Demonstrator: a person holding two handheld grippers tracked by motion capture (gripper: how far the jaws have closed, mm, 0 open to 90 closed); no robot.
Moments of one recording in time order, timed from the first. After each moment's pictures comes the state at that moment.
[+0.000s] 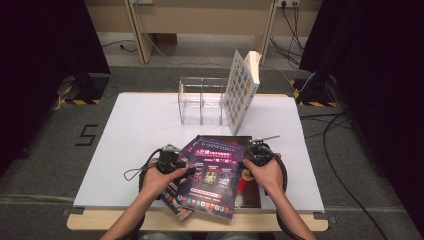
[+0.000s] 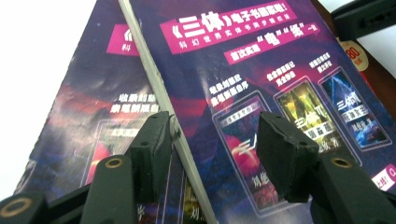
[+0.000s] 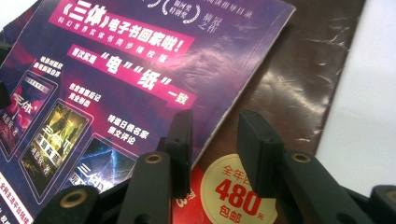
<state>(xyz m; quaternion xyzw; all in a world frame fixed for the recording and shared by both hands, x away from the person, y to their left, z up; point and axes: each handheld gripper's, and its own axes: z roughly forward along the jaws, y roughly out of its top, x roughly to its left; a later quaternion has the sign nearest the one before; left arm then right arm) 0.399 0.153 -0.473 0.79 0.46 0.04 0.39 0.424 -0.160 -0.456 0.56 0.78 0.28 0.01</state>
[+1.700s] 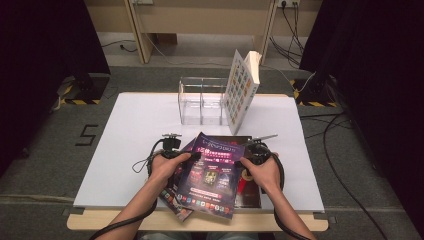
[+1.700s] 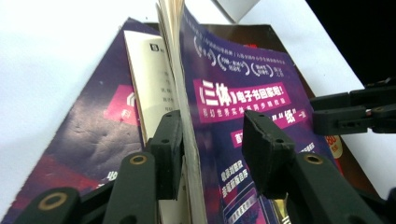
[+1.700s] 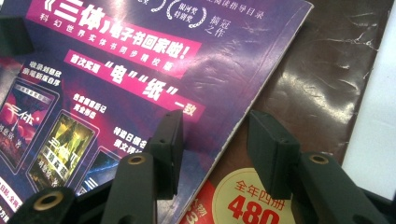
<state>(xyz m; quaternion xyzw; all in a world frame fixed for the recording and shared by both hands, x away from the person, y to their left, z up) 0.435 0.143 -0.473 0.71 0.53 -0.01 0.45 0.433 -0.156 -0.462 0.57 0.77 0.29 -0.01</state>
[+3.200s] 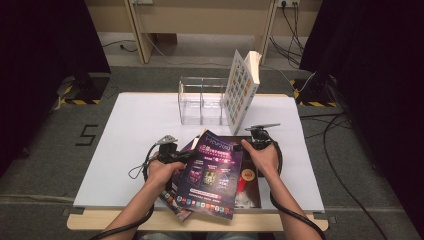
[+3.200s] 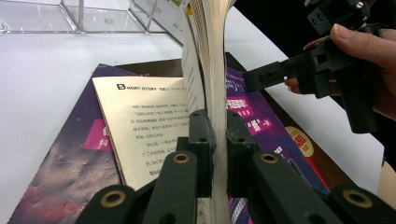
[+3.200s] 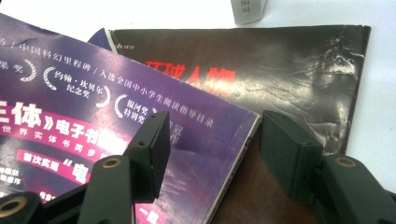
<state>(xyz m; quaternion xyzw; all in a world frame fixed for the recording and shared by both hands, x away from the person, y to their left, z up) 0.416 0.154 -0.468 0.71 0.45 0.03 0.53 0.485 -0.164 -0.468 0.59 0.73 0.35 -0.02</state>
